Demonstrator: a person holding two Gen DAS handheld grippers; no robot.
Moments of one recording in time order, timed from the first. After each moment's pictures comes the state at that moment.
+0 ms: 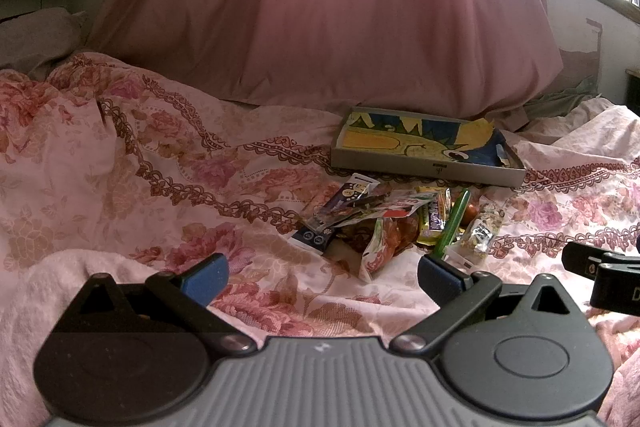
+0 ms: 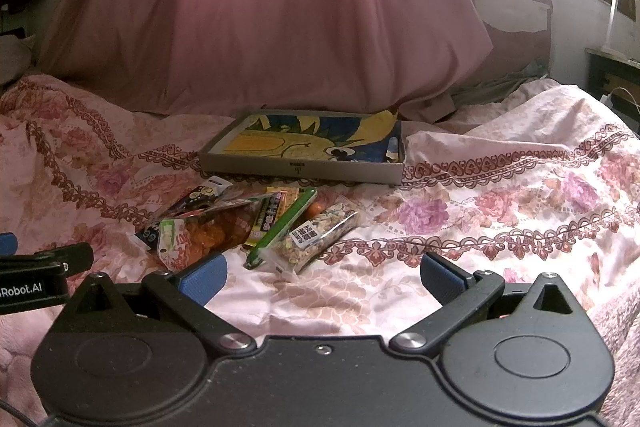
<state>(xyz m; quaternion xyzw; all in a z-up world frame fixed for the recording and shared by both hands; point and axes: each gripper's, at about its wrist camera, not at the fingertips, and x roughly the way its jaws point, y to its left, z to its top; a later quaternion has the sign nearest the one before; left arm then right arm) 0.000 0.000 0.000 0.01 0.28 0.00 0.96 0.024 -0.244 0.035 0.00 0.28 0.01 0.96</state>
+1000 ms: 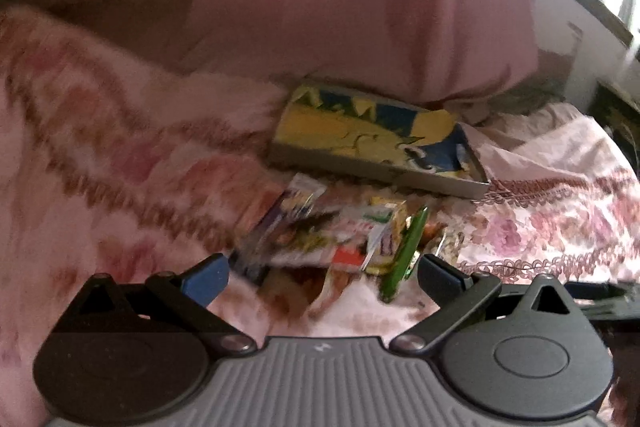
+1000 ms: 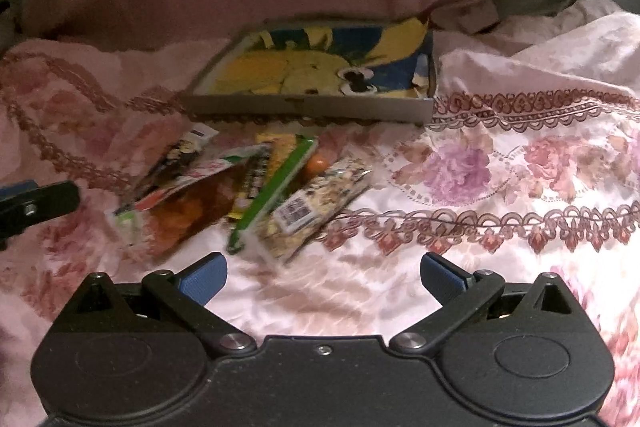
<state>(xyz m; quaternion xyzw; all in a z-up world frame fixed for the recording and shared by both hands) 0.104 0.003 0.016 -0.03 0.34 -0.11 0.93 0.153 -0.282 0.017 0.03 0.45 0.06 0.89</state>
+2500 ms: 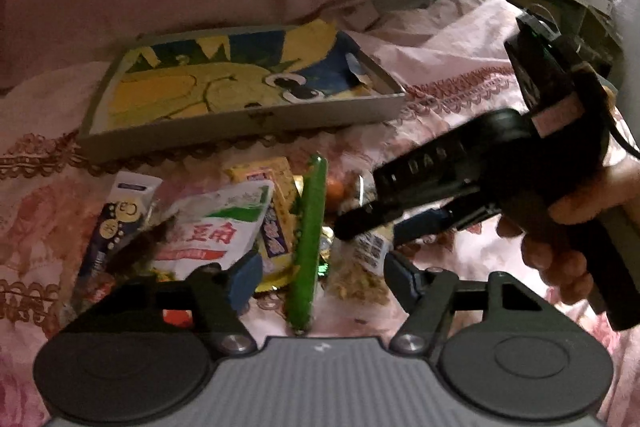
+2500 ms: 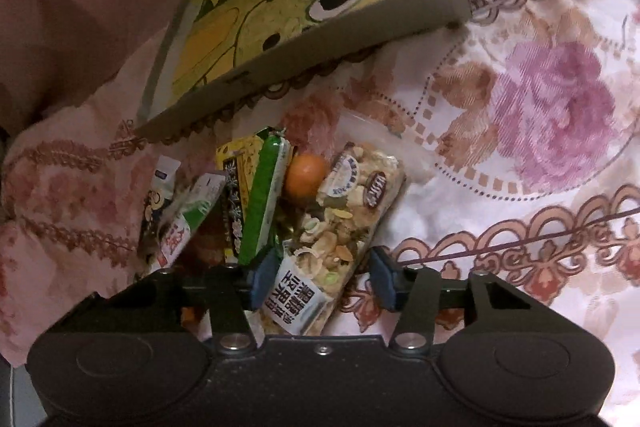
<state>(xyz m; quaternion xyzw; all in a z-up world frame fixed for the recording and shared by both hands) 0.194 -0.093 -0.059 0.07 0.41 -0.28 0.87 0.284 -0.318 -0.071 0.25 0.57 0.10 0.78</state>
